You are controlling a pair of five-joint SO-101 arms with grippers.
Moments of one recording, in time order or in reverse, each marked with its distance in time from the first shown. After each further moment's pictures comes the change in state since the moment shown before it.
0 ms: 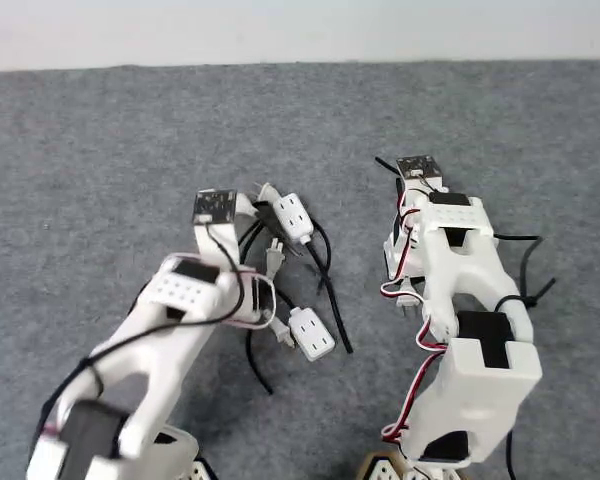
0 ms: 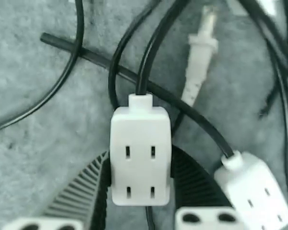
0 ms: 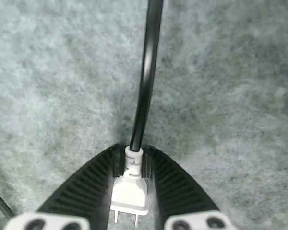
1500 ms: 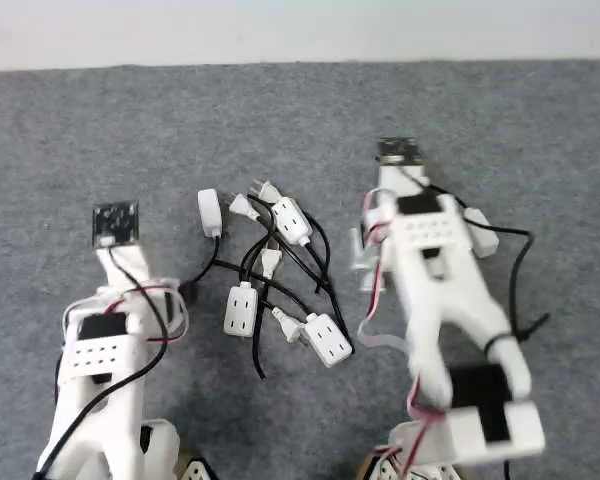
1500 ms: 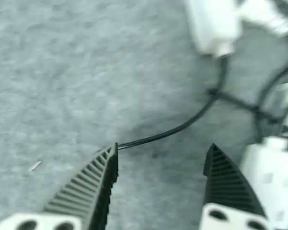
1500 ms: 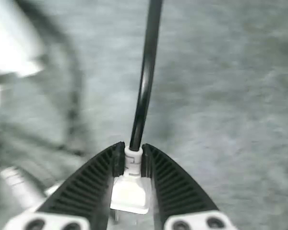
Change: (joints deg) left arm -26.6 -32.0 24.4 -12.0 -25.5; right arm -14.1 -22.5 9.2 1.9 -17.3
